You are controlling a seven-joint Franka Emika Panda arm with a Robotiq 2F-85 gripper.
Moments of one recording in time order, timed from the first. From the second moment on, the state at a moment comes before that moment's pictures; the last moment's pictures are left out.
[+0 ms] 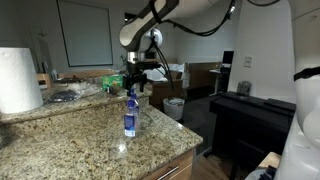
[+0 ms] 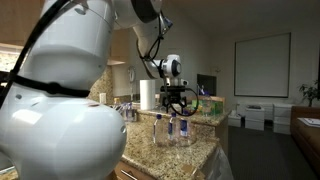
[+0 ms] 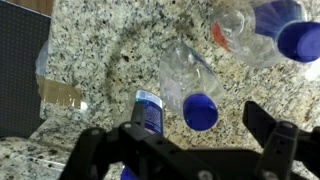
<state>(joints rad) 0.13 0.27 0.10 -1.84 -0.03 2.18 -0.08</state>
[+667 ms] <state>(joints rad) 0.14 0.31 0.13 -1.84 -0.03 2.28 -0.08</state>
